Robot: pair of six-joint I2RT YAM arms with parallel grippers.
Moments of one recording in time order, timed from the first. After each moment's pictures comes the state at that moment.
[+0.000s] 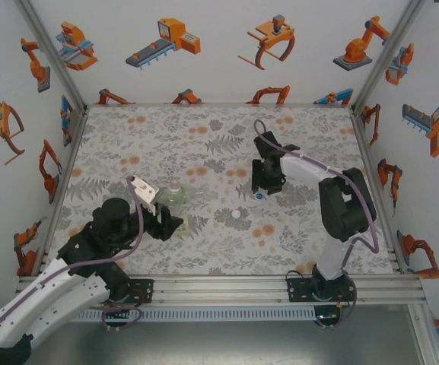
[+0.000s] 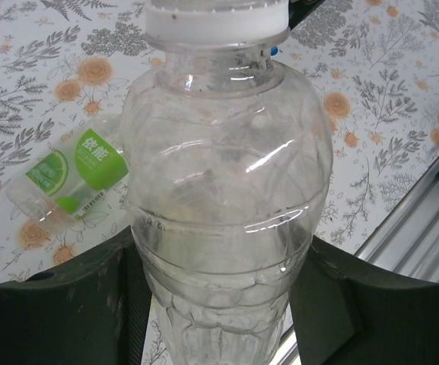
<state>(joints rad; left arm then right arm) -0.82 0.50 0.58 -0.42 0.03 -0.14 0.45 1.83 1.24 -0.66 0.01 0.45</state>
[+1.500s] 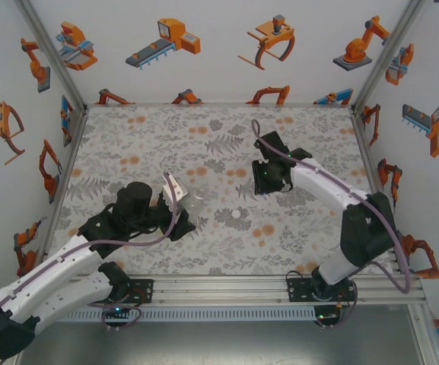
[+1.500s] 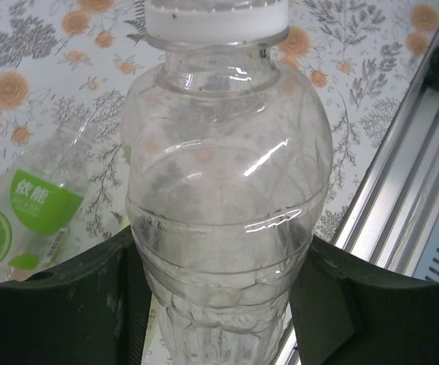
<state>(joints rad) -0.81 0.79 0.67 -0.40 0.30 0.11 0.51 1.54 1.18 -0.73 -0.06 0.28</state>
